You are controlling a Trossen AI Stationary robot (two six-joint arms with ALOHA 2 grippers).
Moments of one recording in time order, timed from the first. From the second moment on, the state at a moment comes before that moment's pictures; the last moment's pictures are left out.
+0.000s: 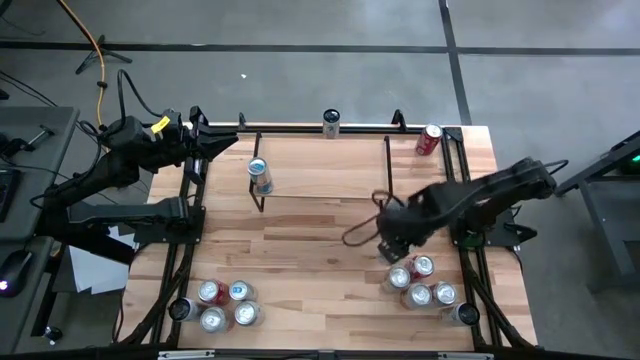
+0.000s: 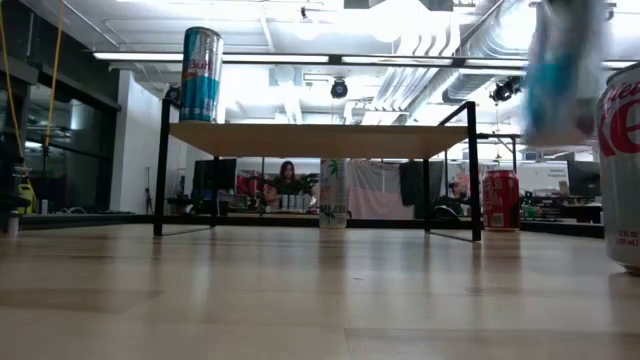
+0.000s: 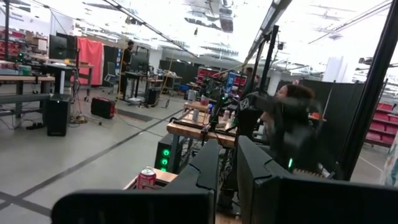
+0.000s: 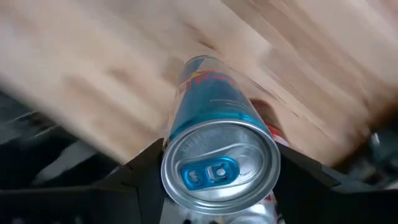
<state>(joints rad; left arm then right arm) 0.31 0.63 0.96 -0.13 0.08 -0.20 0.31 1.49 1.55 -1.42 -0.13 1.21</state>
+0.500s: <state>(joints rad) 0.31 0.63 0.96 -0.13 0.08 -0.21 -0.04 1.59 2.16 -1.58 -0.04 0.87</state>
